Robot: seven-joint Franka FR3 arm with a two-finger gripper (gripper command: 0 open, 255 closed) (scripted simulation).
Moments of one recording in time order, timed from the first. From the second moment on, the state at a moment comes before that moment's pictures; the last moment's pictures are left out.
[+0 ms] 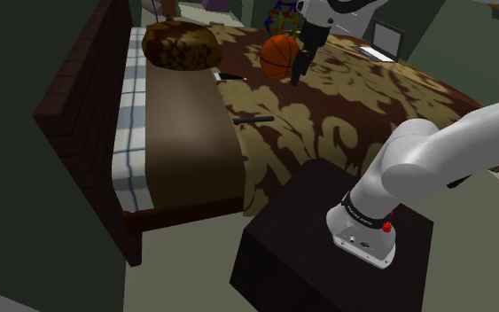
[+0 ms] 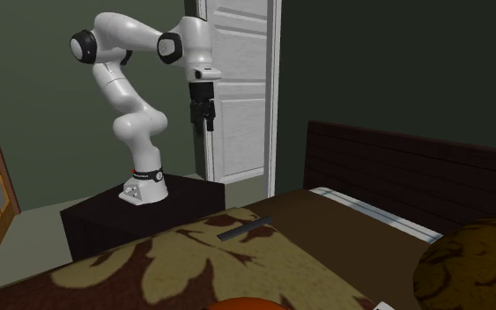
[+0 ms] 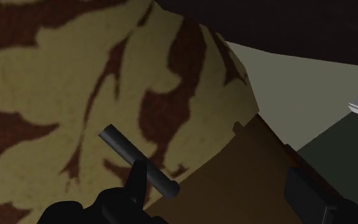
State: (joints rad) arm 0.06 -0.63 -0.27 -2.47 -0.16 1.91 -0.30
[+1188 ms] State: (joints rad) arm 0.21 0.05 -0.47 -2.36 0.01 2.47 -1.02
